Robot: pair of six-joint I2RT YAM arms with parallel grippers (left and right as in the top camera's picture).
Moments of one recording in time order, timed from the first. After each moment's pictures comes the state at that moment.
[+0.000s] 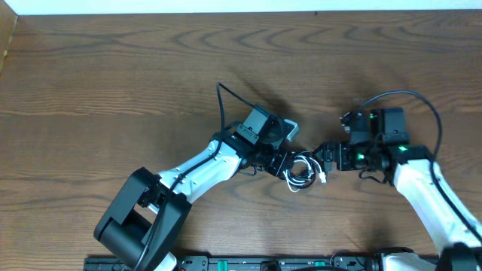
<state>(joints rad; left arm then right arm) -0.66 1.74 0.96 -0.28 0.55 -0.21 0.09 1.35 0.72 -0.55 -0.45 0.10</state>
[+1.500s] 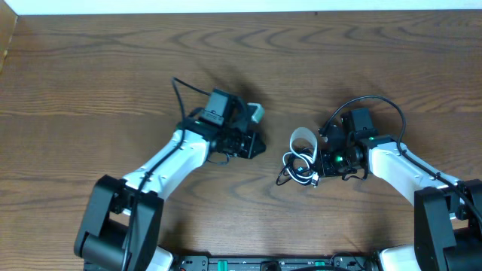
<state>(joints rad) -0.42 1.66 0.96 -0.42 0.63 -0.21 0.20 1.62 0.73 -0.49 -0.43 0.11</state>
